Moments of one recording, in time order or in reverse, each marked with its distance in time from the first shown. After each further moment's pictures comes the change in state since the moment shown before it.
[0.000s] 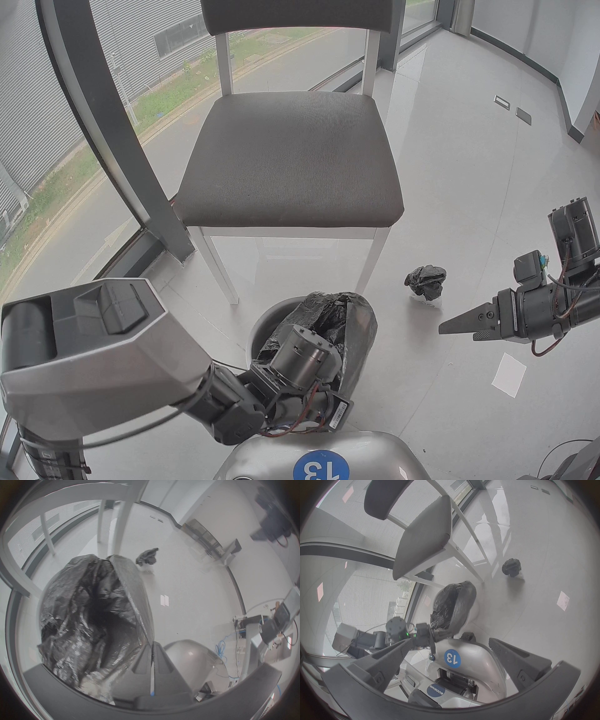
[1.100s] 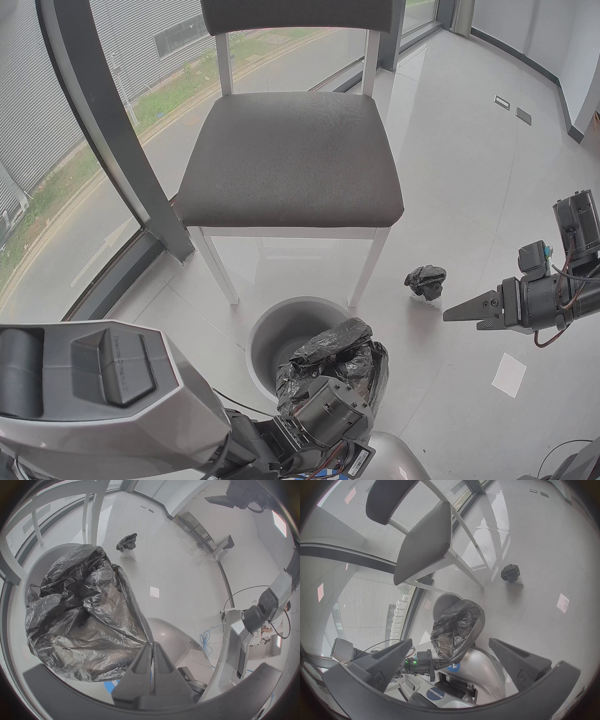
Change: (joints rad) left arm -0.188 -0.035 0.105 -0.008 0.009 -0.154; right arm -0.028 -0.003 -0.022 -0.008 0.001 -0.010
